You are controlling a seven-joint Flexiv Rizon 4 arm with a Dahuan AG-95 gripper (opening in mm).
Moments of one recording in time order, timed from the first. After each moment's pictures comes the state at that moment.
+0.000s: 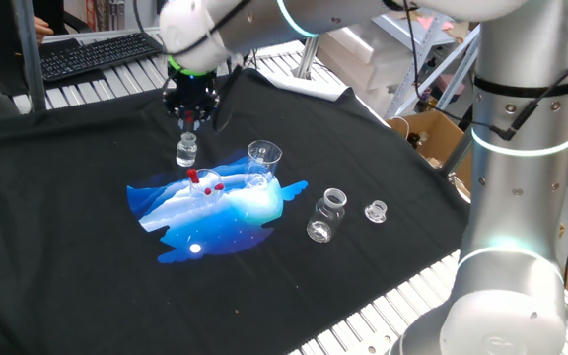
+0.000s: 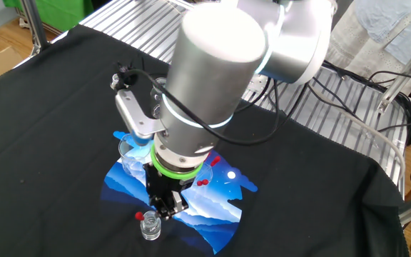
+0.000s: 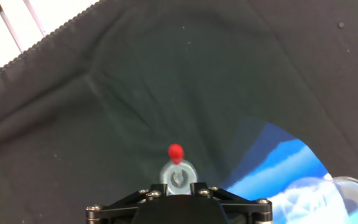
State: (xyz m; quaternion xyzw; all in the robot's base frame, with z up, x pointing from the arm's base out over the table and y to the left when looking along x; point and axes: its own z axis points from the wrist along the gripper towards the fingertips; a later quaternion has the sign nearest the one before) arm 0.686 0.062 0.117 0.25 0.96 -0.04 0.10
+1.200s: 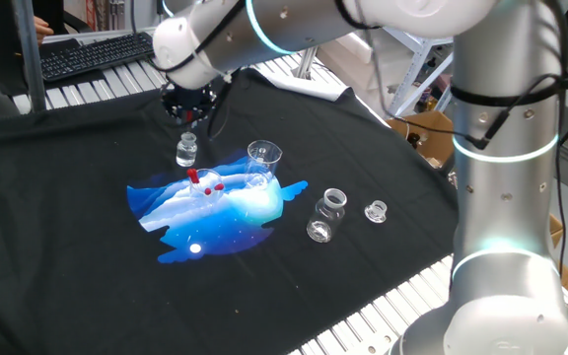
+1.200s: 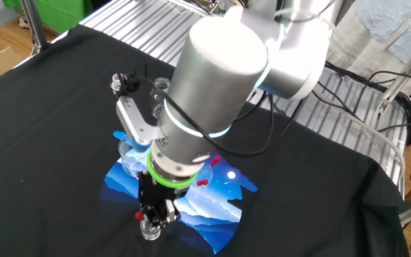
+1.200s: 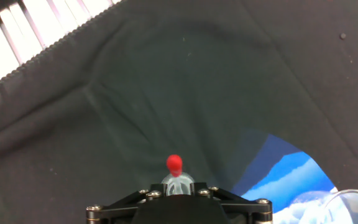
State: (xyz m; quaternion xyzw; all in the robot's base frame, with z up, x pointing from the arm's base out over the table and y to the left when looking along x) arm 0.713 0.056 0.105 0.26 0.96 -0.05 0.13
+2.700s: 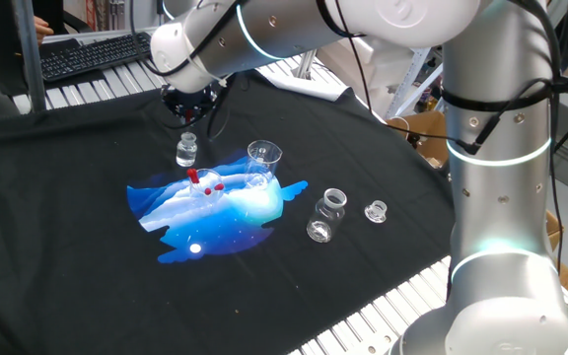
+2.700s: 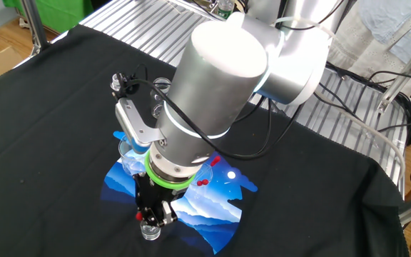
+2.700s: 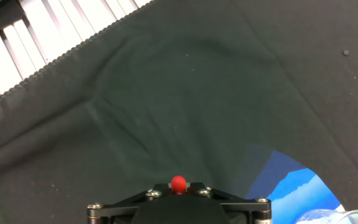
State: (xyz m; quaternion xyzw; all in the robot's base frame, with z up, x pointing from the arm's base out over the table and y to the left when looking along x) arm 0.716 0.052 0.107 0.25 0.96 -0.05 0.13
